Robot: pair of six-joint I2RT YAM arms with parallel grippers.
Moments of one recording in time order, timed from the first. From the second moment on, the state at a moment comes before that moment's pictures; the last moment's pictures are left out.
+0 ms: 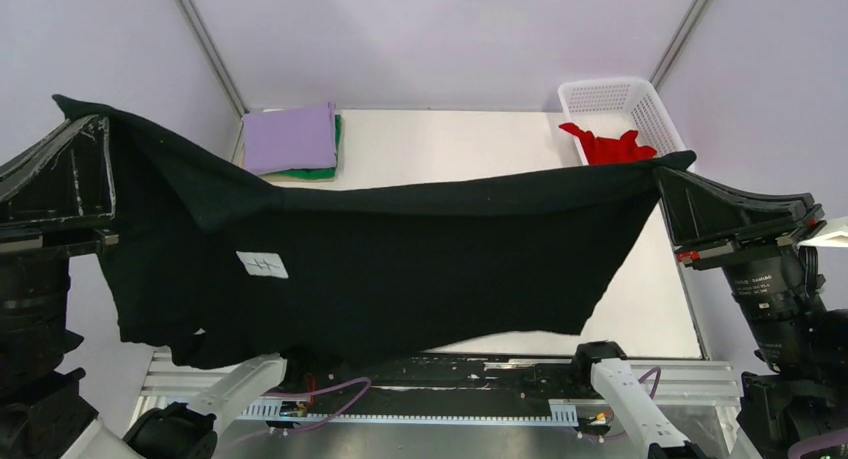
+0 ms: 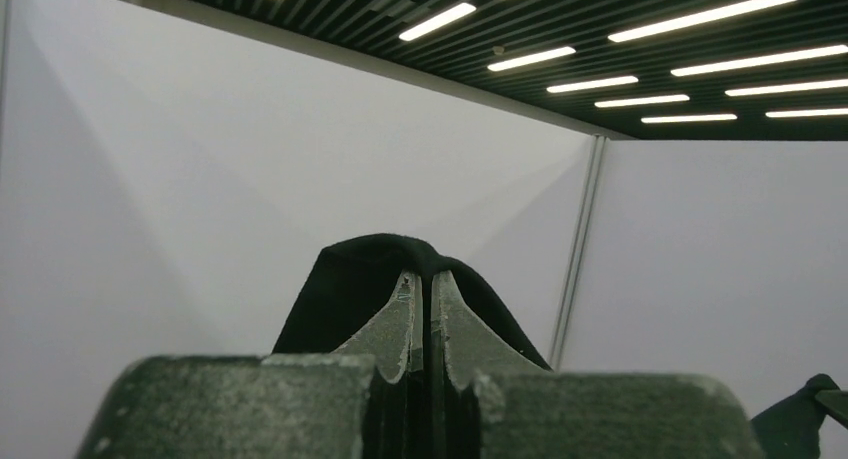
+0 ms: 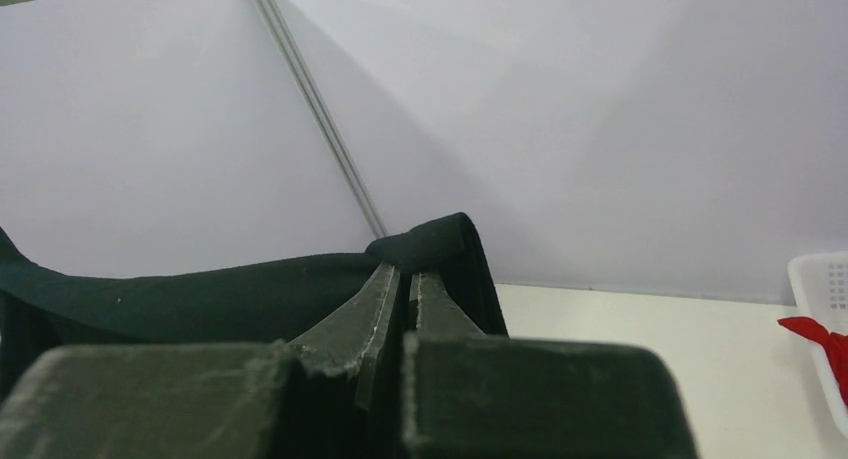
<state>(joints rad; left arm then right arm) -0.32 0.88 2.17 -0.54 0.03 -0.27 0.08 0.74 1.86 -0.70 -0.30 0.55</state>
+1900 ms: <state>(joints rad) -0.30 2.12 1.71 -0.36 0.08 -0.51 0.17 1.66 1.09 -0.32 0.03 0.52</state>
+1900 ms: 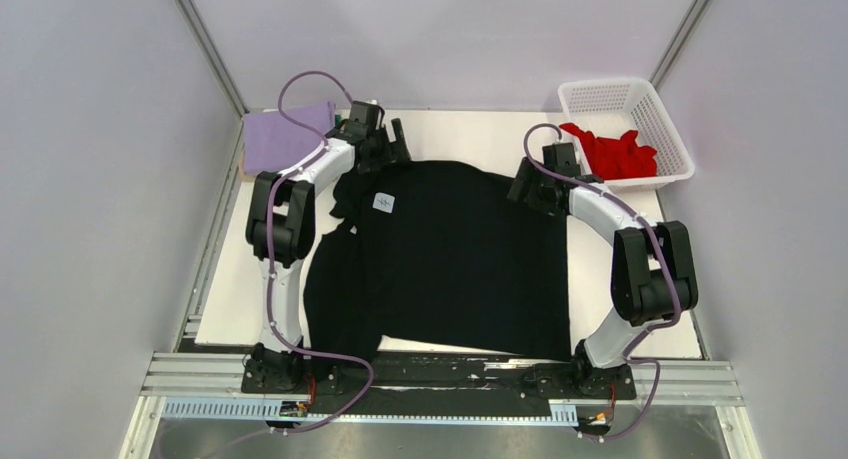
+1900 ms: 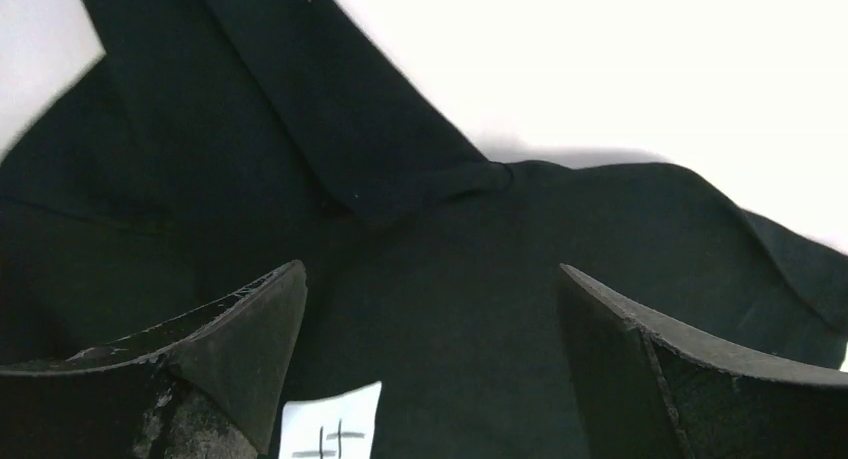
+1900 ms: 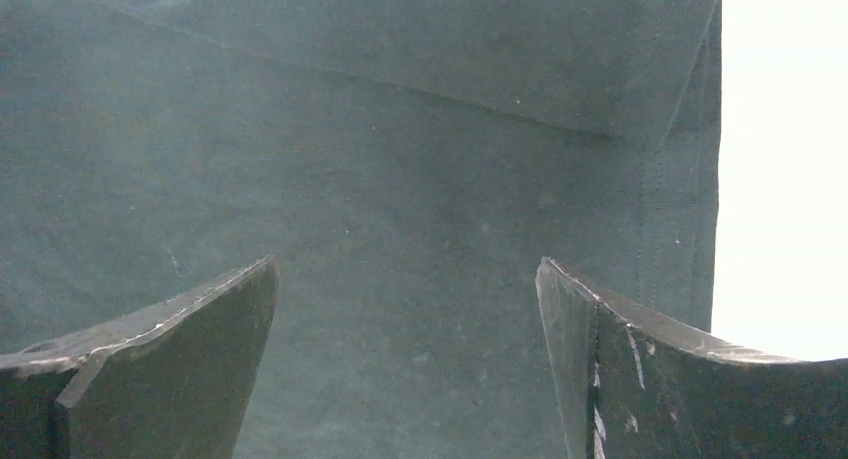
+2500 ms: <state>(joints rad) -0.30 2.54 2.16 -0.26 0.12 -0.70 0.14 1.77 1.08 -0.31 0.02 0.55</state>
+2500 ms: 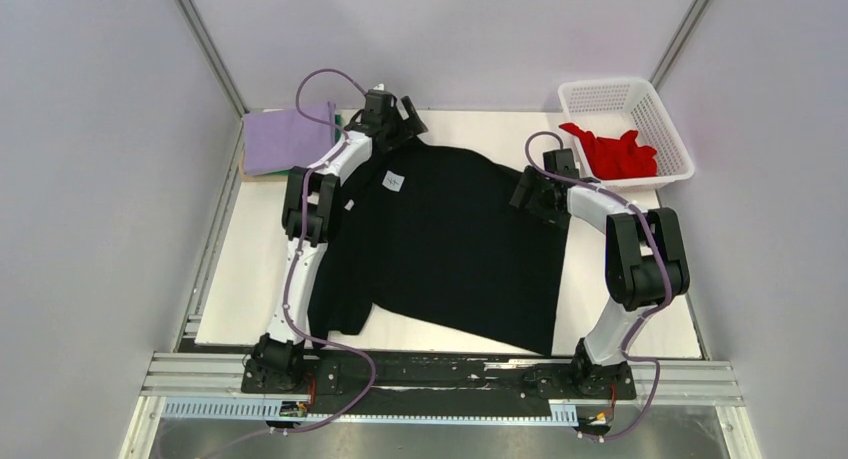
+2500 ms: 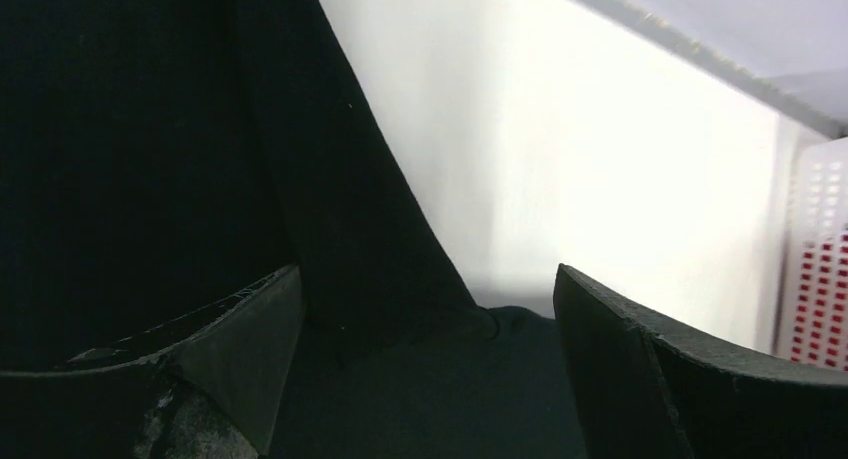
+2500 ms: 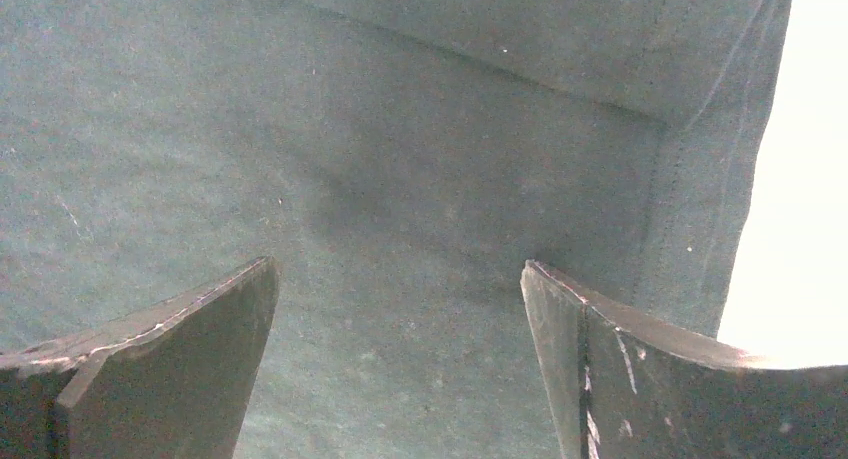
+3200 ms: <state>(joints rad) -0.32 2.88 2.55 0.08 0.19 -0.87 0.12 1.78 1.08 -0.28 0.03 0.55</state>
